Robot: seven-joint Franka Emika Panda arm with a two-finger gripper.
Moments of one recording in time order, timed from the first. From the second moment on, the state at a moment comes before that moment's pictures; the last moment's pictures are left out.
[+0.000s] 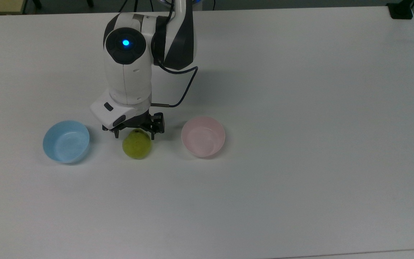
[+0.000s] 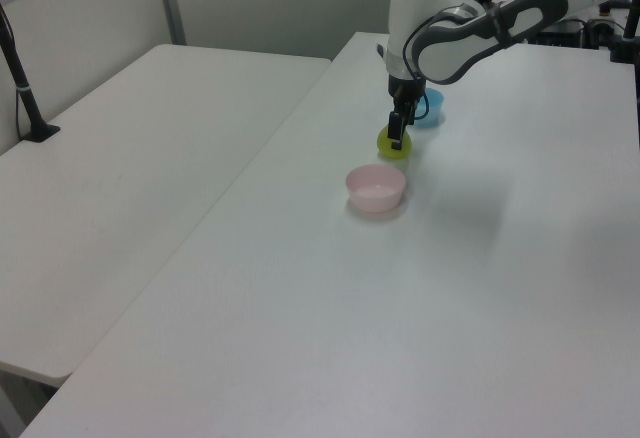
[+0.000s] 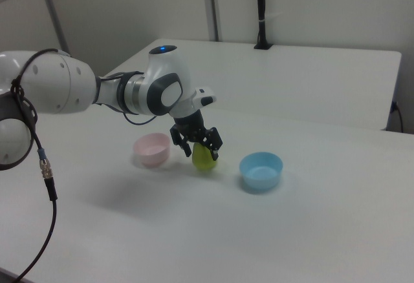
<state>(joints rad) 0.06 0.55 -0.14 -1.58 -0.07 2.22 -0.07</state>
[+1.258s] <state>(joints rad) 0.18 0.43 -0.14 -1.56 -0.07 2.09 0.09</state>
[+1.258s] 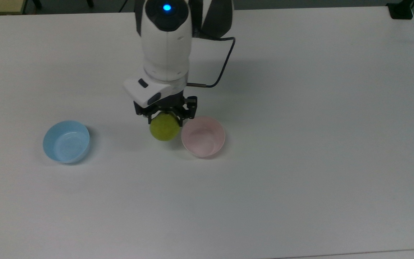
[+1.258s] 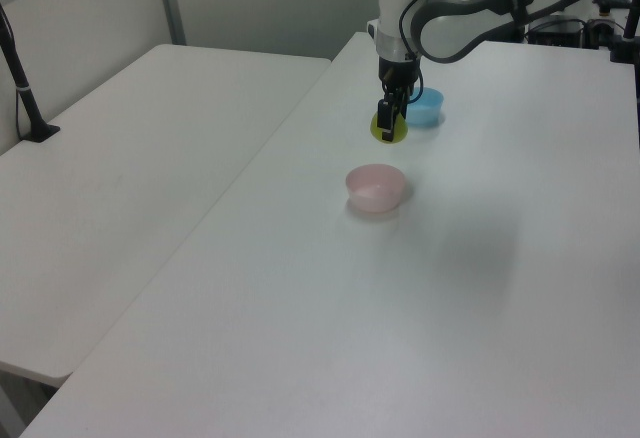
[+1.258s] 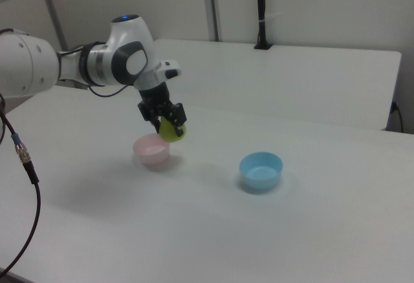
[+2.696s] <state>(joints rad) 0.32 0.51 -0.14 -1.59 -0.07 2.18 0.23</state>
